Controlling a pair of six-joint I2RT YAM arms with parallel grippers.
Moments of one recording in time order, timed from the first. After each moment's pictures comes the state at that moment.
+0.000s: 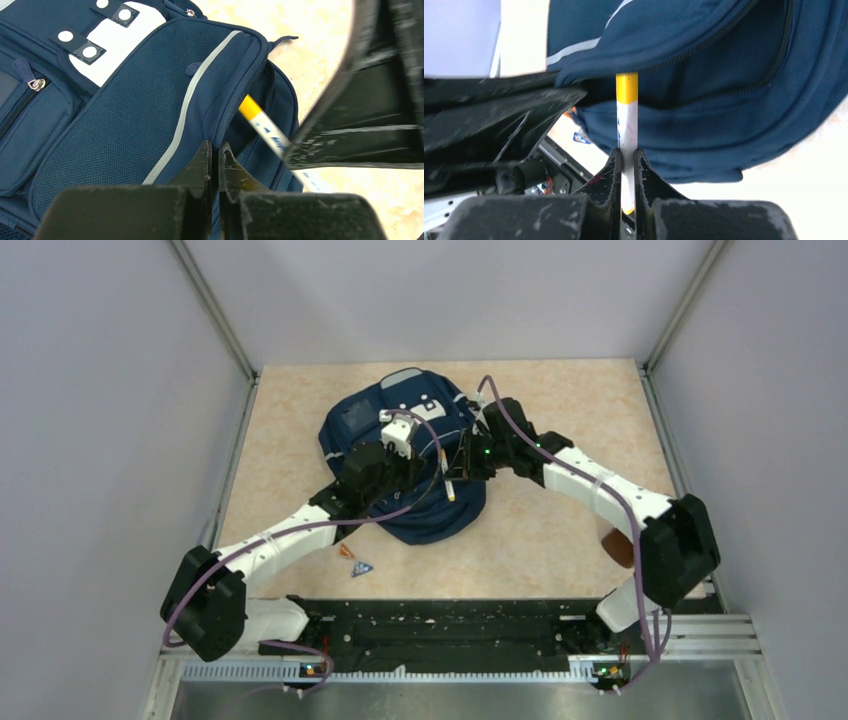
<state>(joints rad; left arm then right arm) -0.65 1.27 0.76 0.23 0.00 -0.16 0.64 1.51 1.21 -0.41 -0.29 0.60</state>
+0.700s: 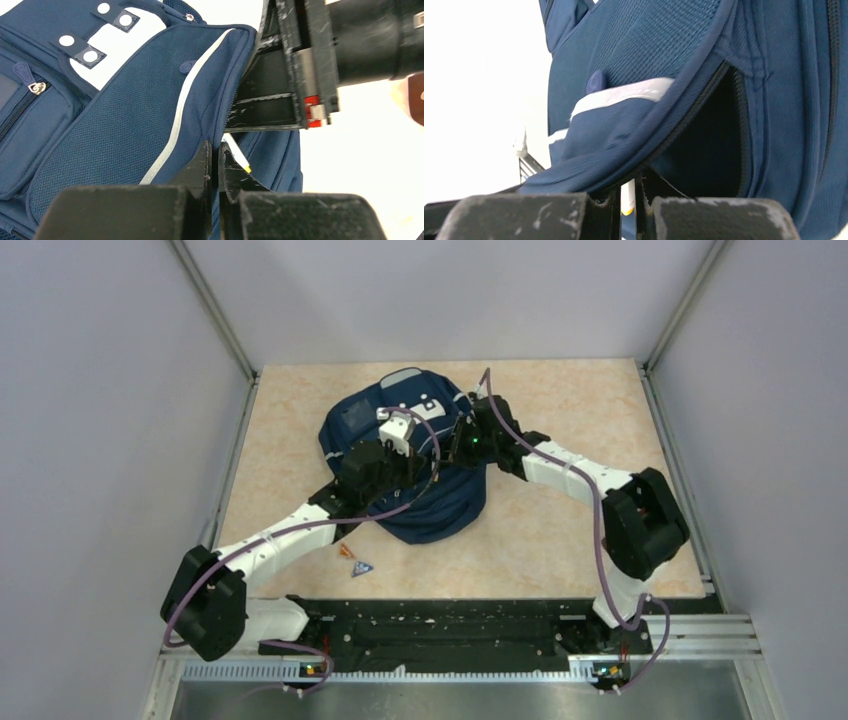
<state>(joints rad) -0.64 1.27 0.76 0.24 0.02 -0.17 0.61 1.70 1.24 -0.16 -0.24 0.79</state>
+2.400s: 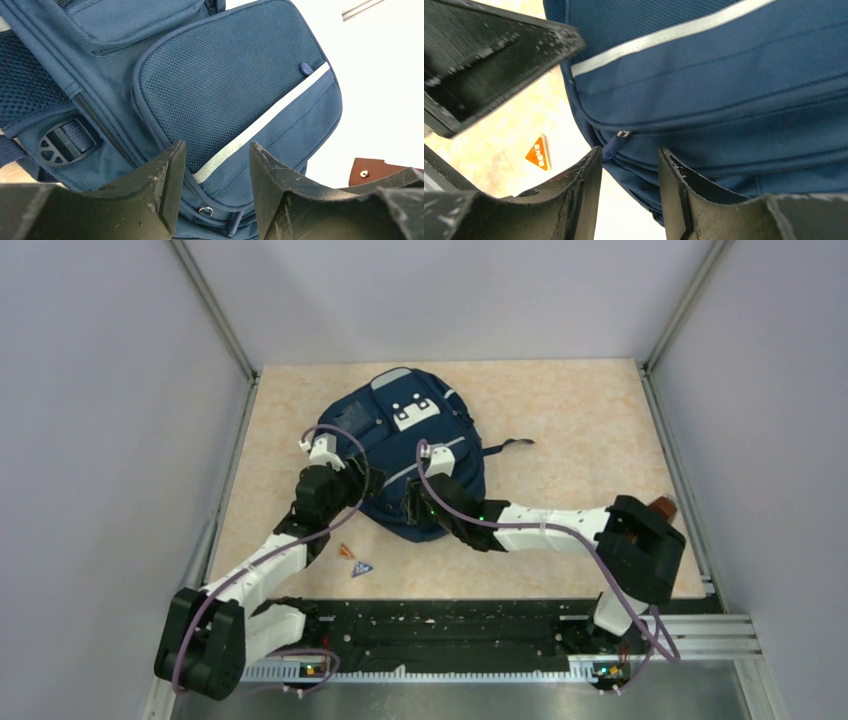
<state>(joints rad) -0.31 1.07 0.45 0.31 0.12 -0.69 1.07 1.63 0.98 0.13 0.37 0.60</state>
